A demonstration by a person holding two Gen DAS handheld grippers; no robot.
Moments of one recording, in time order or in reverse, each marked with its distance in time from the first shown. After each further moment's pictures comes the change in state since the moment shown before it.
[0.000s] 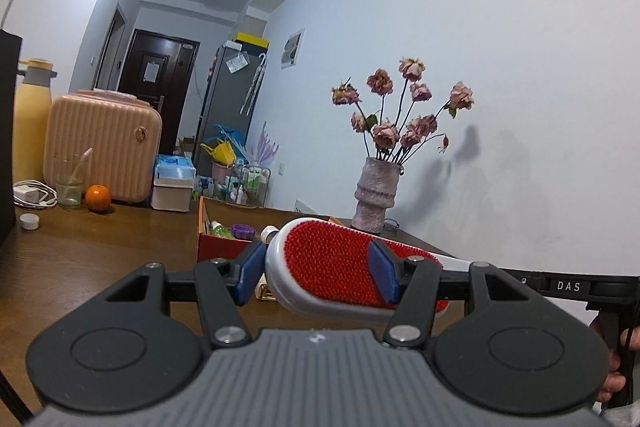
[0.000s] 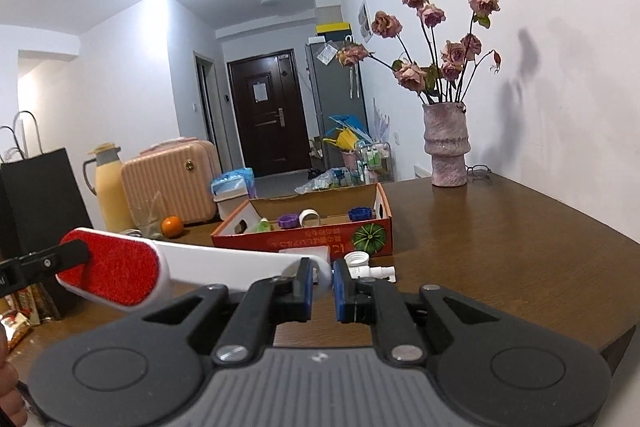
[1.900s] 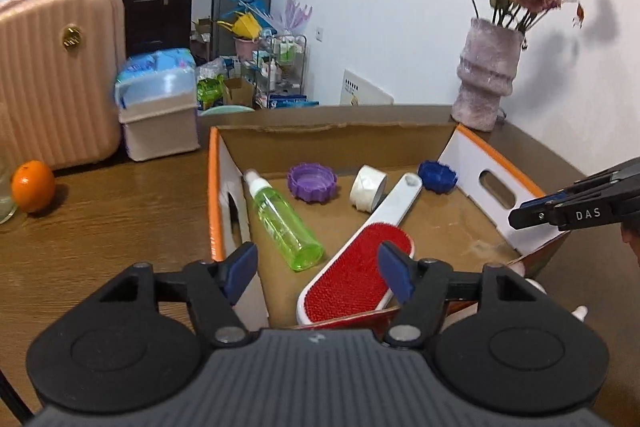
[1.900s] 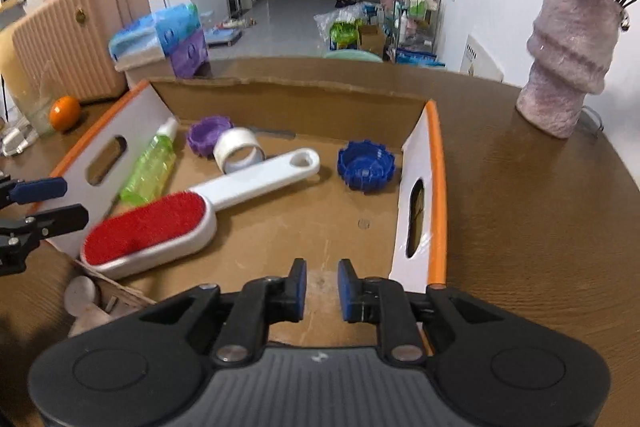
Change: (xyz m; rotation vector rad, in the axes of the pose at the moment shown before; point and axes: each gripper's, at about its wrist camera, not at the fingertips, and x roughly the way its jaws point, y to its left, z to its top) left arm 0.347 0.114 0.034 0.087 0.449 0.118; right arm 0.418 -0.042 0.085 -0.187 0.578 0.039
